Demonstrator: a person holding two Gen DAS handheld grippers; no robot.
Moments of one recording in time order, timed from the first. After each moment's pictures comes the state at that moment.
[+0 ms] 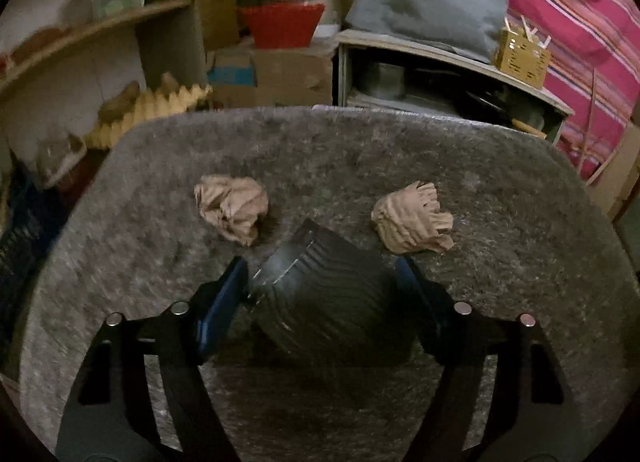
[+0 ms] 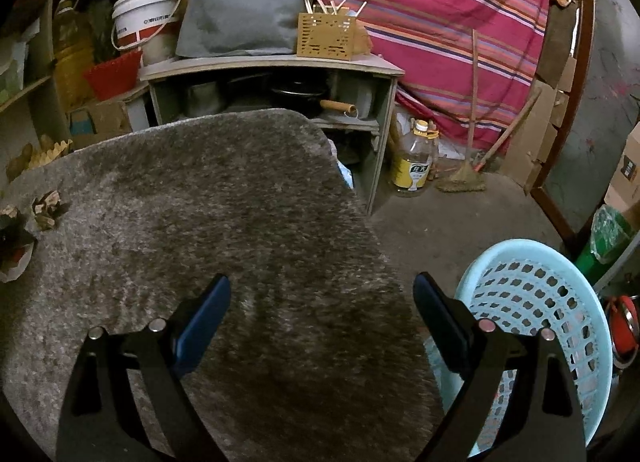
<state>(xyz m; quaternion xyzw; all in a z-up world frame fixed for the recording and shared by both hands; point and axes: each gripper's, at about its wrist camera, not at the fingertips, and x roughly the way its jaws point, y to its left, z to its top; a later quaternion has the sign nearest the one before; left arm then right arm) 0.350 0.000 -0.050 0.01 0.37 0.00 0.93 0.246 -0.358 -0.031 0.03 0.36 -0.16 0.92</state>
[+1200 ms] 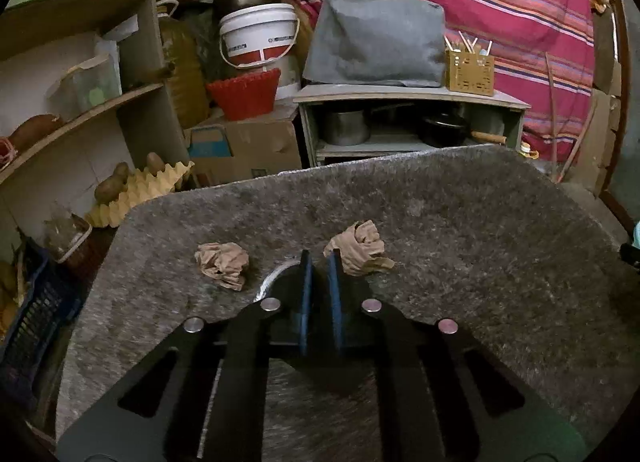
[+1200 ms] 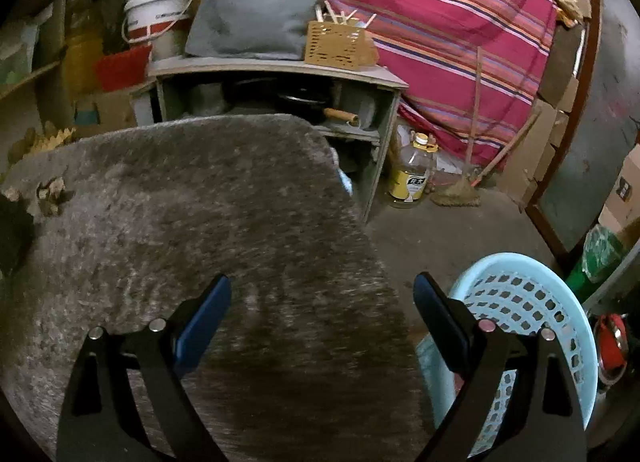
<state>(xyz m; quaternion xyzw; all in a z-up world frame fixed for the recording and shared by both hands) 0.305 -0.029 -0.008 0.08 0.29 -0.05 0.95 0.242 -0.346 -0.026 0.00 0.36 -0.15 0.92</state>
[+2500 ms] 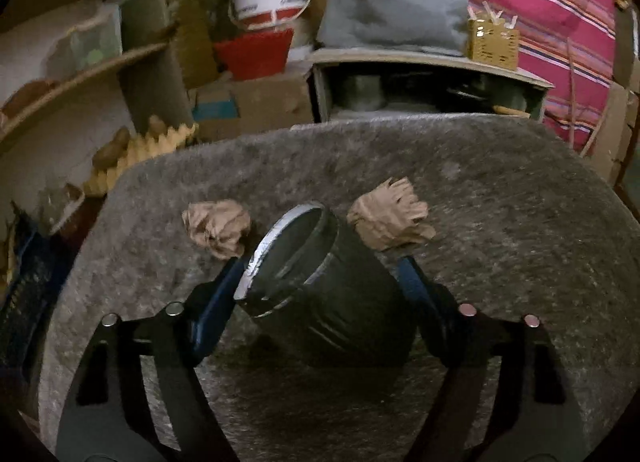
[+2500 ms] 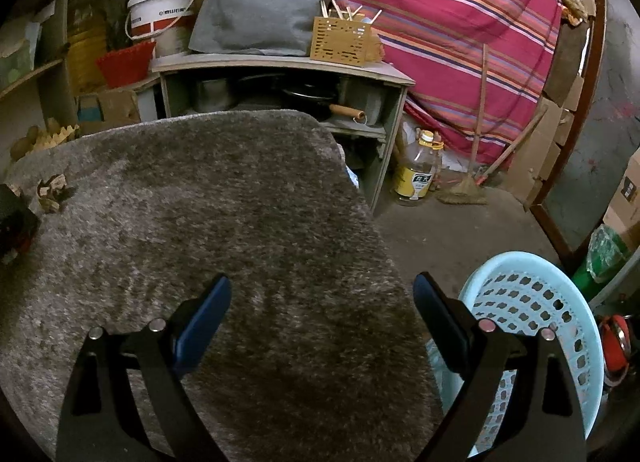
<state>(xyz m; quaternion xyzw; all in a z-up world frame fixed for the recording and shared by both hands) 0.334 -0.020 -0.047 0.07 0.33 -0.03 0.94 0.245 -0.346 -0.030 0.01 0.36 -0.15 0.92</state>
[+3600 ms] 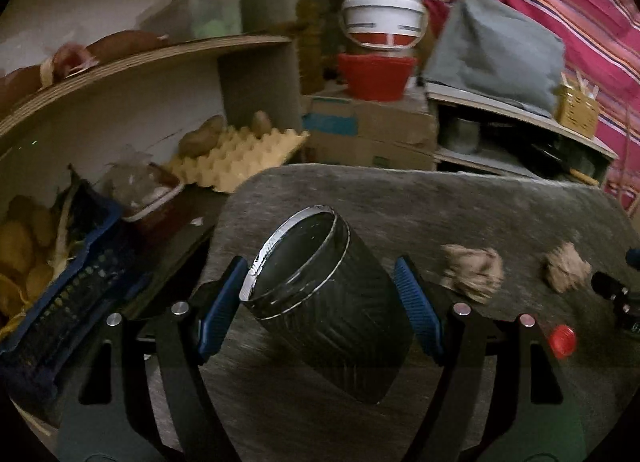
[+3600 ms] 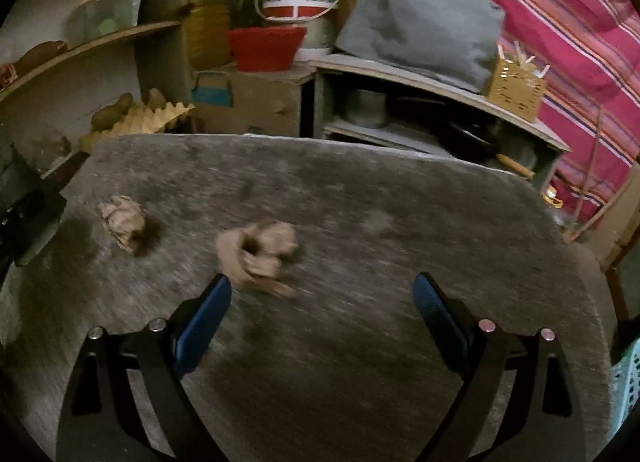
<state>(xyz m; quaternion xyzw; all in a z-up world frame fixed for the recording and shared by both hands) 0.353 0.169 -0.019 0.00 0.30 0.08 0.95 0.369 -0.092 -0.030 -0.04 0.36 0.01 0.93</state>
